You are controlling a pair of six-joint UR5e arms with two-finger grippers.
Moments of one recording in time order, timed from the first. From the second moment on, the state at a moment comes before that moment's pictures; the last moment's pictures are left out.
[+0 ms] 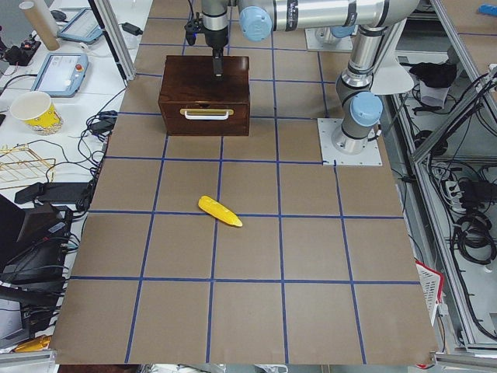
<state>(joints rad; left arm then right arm) -1.33 -1.68 -1.50 -1.53 1.57 0.16 1.62 -1.53 1.60 -1.63 -1.60 -0.09</state>
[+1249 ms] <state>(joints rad) -1.07 -1.86 -1.51 -1.42 1.38 0.55 1.62 -1.53 1.60 -1.63 -1.60 -0.09</state>
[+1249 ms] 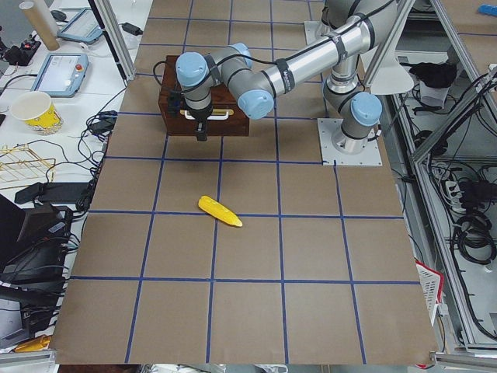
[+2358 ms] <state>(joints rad) -1.12 -1.97 -1.52 -1.37 1.21 0.59 1.62 -1.53 1.60 -1.63 -1.60 -0.09</state>
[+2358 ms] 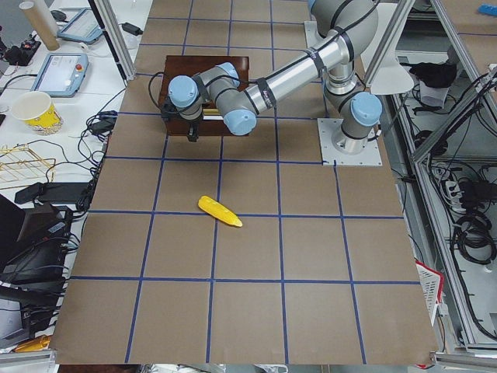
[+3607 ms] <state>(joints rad) -1.13 -2.00 -1.54 -1.37 1.20 0.60 1.62 -1.53 1.60 -1.63 -1.60 -0.09</state>
